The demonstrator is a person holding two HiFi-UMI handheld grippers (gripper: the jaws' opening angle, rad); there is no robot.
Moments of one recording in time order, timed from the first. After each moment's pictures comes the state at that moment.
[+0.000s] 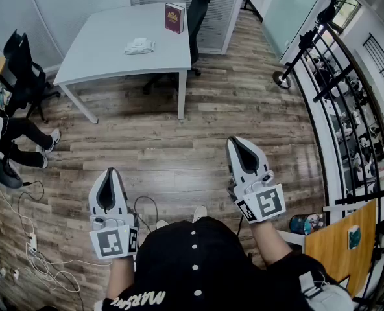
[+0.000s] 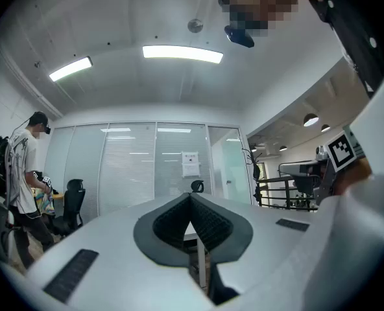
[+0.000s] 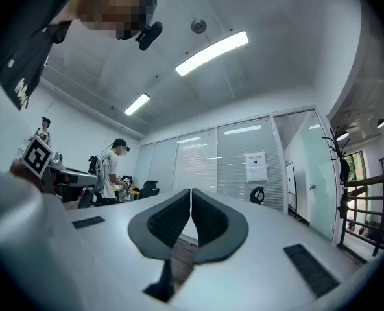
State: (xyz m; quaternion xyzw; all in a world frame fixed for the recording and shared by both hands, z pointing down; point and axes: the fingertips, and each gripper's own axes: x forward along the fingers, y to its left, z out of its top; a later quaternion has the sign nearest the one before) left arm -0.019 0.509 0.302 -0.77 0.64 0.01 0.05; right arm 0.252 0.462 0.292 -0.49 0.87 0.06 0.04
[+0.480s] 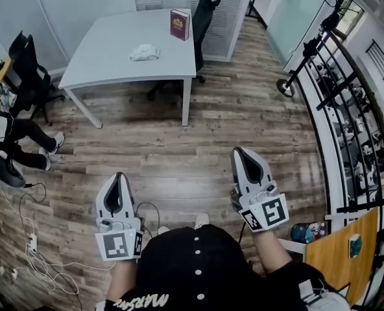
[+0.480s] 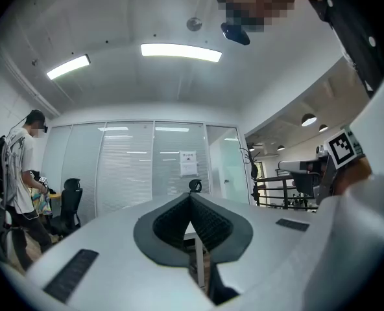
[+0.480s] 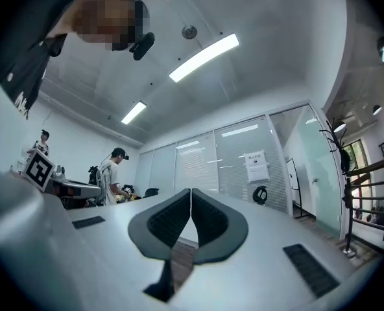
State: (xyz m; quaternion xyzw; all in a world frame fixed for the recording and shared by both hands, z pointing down) left arm -0.010 0.502 0.306 -0.77 0.63 0.00 0.04; right arm 0.259 0.463 0.291 -0.49 0.87 0.04 0.08
